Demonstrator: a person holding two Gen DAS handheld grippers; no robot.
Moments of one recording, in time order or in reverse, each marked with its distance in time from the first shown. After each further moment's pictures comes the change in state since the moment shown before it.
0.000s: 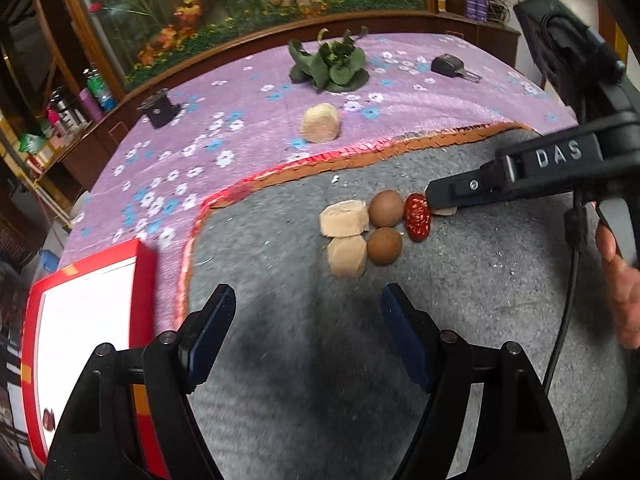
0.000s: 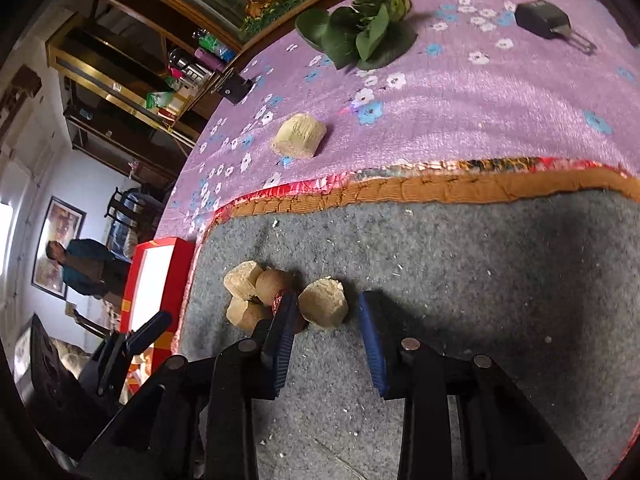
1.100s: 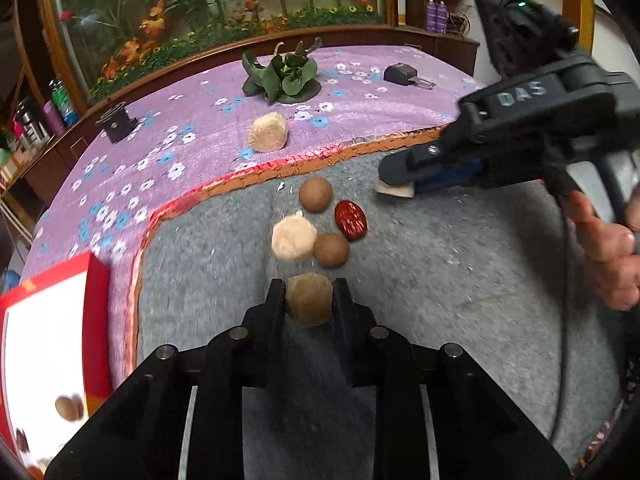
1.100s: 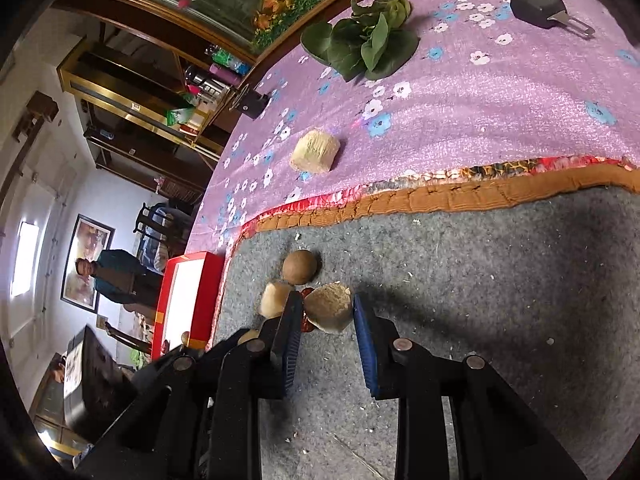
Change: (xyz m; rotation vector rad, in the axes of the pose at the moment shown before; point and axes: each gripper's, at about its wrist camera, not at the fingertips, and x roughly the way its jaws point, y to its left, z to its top) left arm -0.008 -0.009 -0.014 0.022 -0.078 -0.157; right arm -0.014 -0.017 0.006 0.084 -0.015 0.147
